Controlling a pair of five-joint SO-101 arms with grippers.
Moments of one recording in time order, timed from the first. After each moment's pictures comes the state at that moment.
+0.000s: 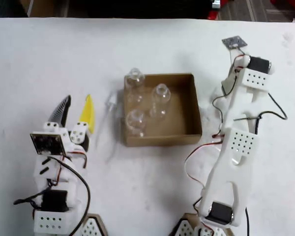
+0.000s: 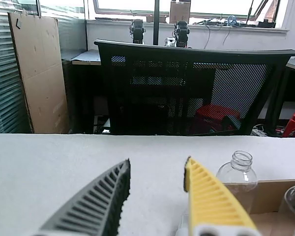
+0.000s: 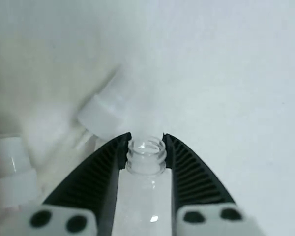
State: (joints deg) left arm -4.1 -103.7 97.0 18.4 3.8; right arm 14.2 67.2 -83.1 96.9 35.6
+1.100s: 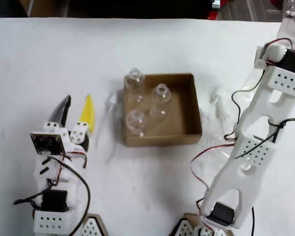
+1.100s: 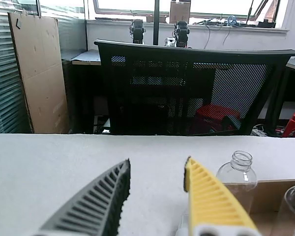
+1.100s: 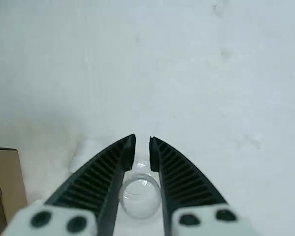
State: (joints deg) left arm -4.1 -103.7 97.0 18.4 3.8; right arm 19.8 48.5 -90.0 97.8 14.4
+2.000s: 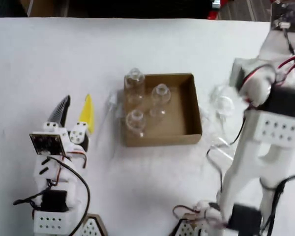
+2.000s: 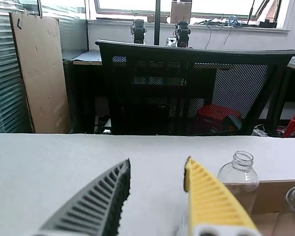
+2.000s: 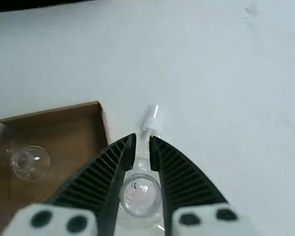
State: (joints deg) left arm -4.3 -103.7 97.0 18.4 3.8; right arm 7.6 -21.0 -12.6 82.0 4.5
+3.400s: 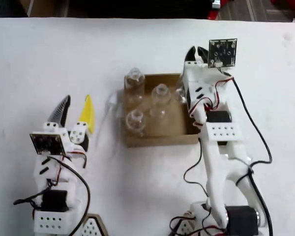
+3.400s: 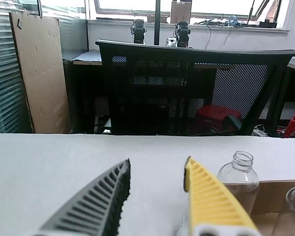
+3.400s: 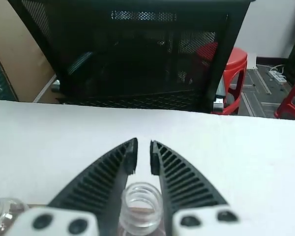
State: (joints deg) left arm -4.3 -103.7 97.0 18.4 3.8; right arm -5.8 -20.2 41.5 -2.4 3.3
